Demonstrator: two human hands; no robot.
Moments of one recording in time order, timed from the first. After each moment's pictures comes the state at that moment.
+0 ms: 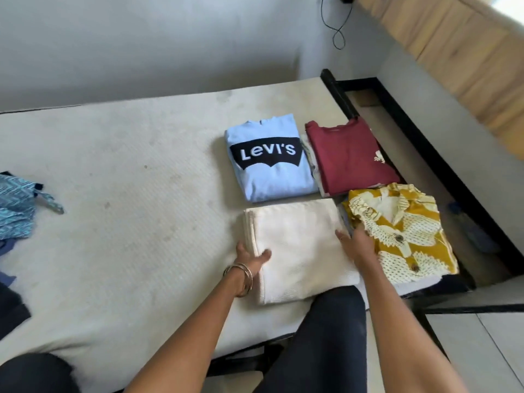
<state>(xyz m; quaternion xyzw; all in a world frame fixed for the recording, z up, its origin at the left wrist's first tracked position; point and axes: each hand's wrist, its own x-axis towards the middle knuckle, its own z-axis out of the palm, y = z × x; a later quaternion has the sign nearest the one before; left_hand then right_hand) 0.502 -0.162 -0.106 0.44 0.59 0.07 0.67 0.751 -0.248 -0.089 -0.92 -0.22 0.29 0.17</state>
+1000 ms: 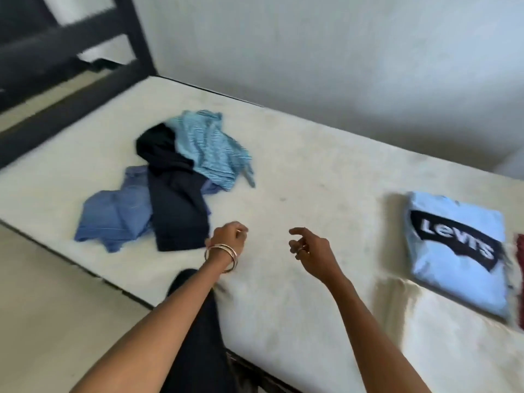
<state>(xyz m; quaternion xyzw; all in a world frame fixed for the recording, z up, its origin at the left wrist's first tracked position) 0.150 -0.074 -0.072 0.49 0.80 0.21 0.29 0.379 -0.068 -0.058 -0.56 -0.70 0.39 0.21</state>
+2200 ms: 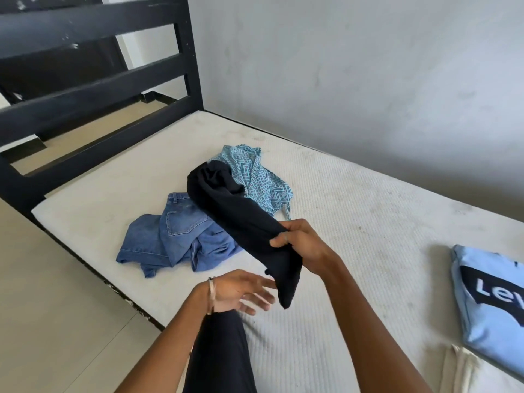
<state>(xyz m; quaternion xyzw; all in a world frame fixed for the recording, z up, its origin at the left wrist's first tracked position) 0.056 -0.111 -0.033 0.33 0.49 0.26 0.76 0.234 -0.016 0.047 -0.38 -0.55 0.71 0.21</state>
